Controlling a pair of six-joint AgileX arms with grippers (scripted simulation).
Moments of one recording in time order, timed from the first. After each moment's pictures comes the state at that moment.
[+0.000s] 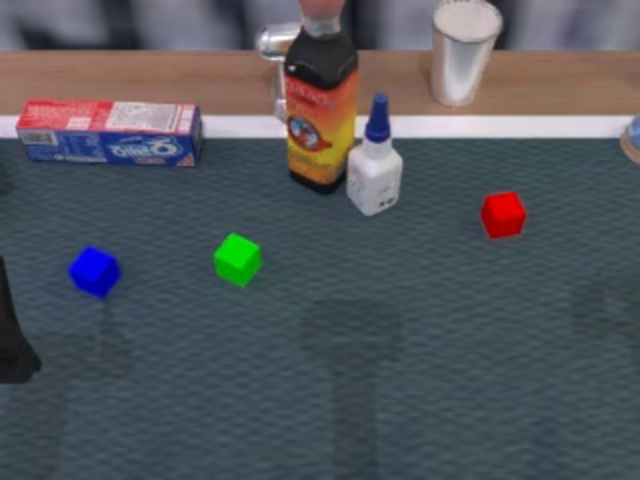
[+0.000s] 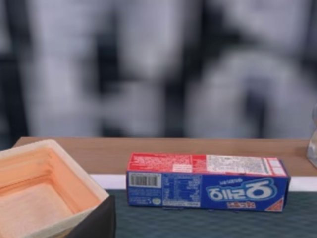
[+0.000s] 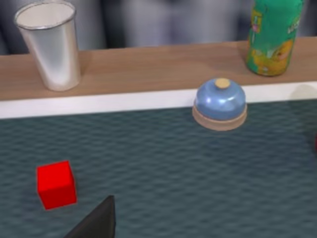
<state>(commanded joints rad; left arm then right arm) 0.00 0.00 0.00 0.00 0.00 0.00 0.01 0.47 0.42 -0.30 0.06 0.06</state>
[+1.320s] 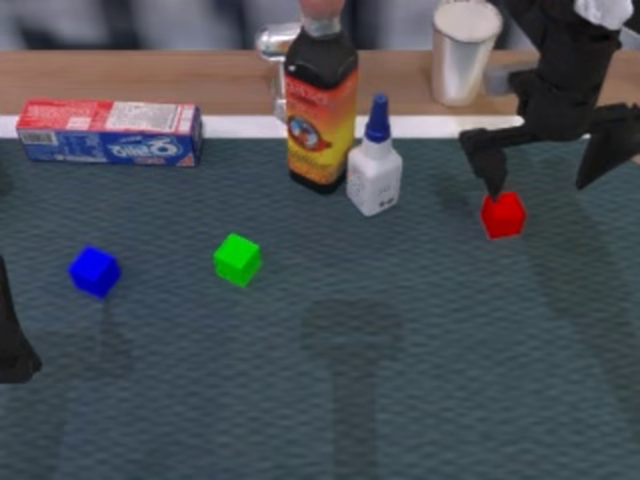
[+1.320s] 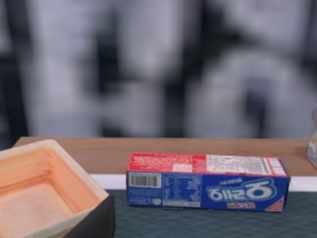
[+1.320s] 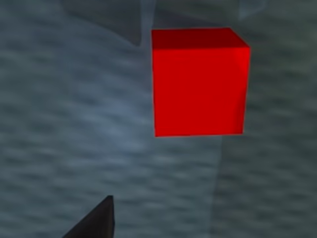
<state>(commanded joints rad) 0.00 0.00 0.00 0.00 0.00 0.00 0.25 2.41 2.12 -1.33 0.03 0.08</state>
